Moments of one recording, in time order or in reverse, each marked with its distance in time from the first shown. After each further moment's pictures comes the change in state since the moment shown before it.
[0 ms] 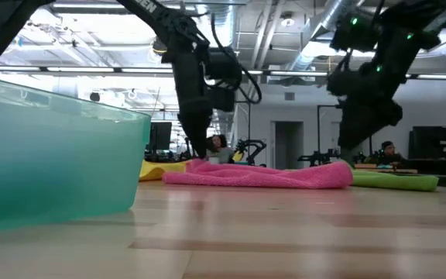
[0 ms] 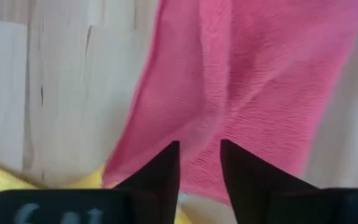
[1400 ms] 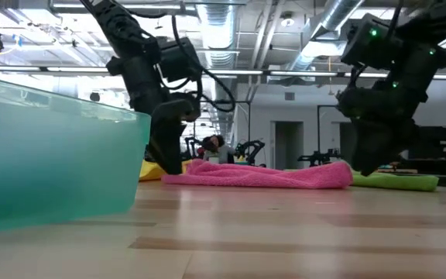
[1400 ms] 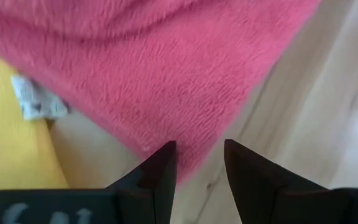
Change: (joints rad) left arm -0.147 -0.245 -0.559 0.485 0.000 -0.544; right arm 0.137 0.034 -0.142 0.170 -0.031 0.239
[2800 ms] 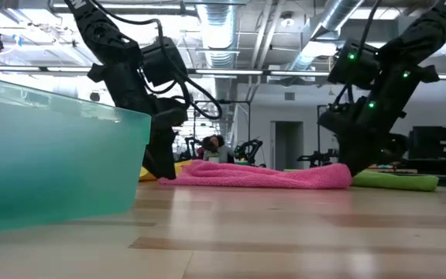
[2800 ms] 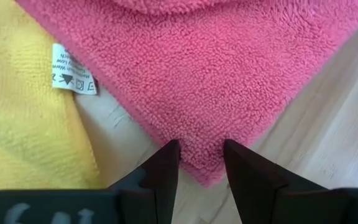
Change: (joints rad) left arm -0.024 -0.040 -0.149 0.143 -0.090 -0.179; right arm -0.156 0.105 -0.005 0.118 0.140 -0.040
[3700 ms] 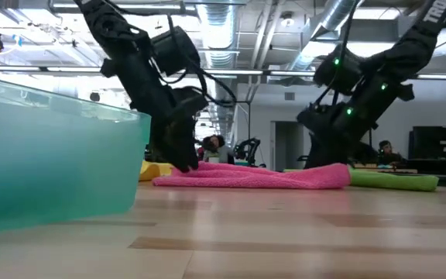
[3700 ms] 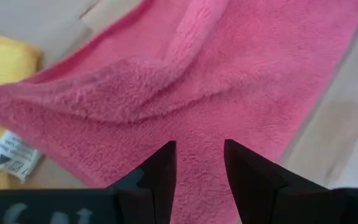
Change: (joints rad) left arm -0.034 0.032 0.088 0.079 -0.055 -0.058; right arm -0.058 0.175 0.001 0.385 -0.084 -0.172
